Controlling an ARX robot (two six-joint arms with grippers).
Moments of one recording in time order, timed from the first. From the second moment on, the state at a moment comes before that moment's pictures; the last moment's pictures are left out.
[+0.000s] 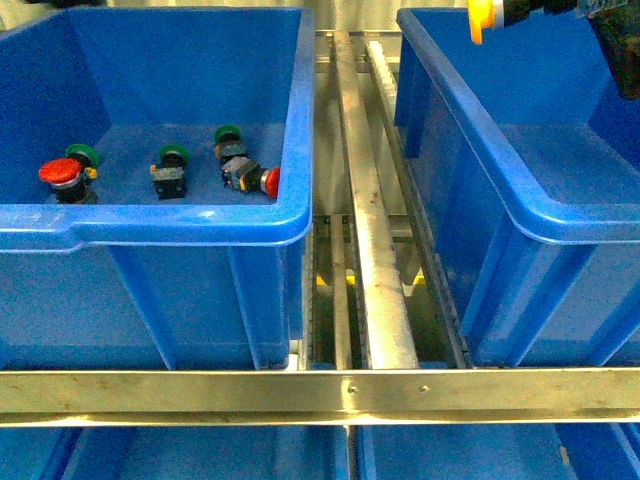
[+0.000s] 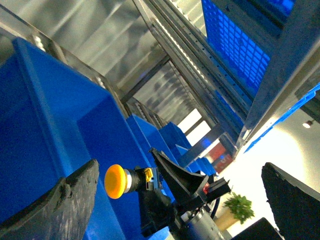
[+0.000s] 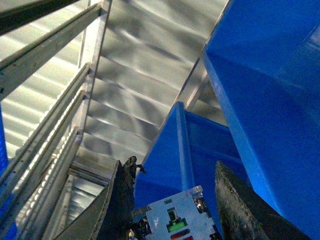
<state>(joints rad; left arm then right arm) -0.32 1.33 0.71 1.06 0.50 -0.94 0.36 1.39 0.71 0.89 0.18 1.13</state>
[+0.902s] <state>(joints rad) 0.00 0.08 0.10 -0.02 0.00 -0.02 0.60 1.30 0.67 0.82 0.48 0.69</state>
